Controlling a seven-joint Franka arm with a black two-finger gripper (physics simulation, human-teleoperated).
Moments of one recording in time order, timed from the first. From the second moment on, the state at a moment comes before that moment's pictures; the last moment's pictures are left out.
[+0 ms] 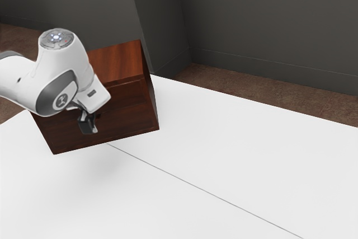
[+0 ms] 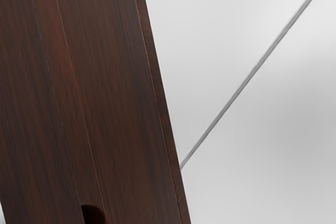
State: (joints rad) arm -0.03 -0.04 0.37 -1.97 0.38 2.26 1.08
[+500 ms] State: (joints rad) arm -0.07 -0.22 0.37 -2.15 0.37 2.26 1.09
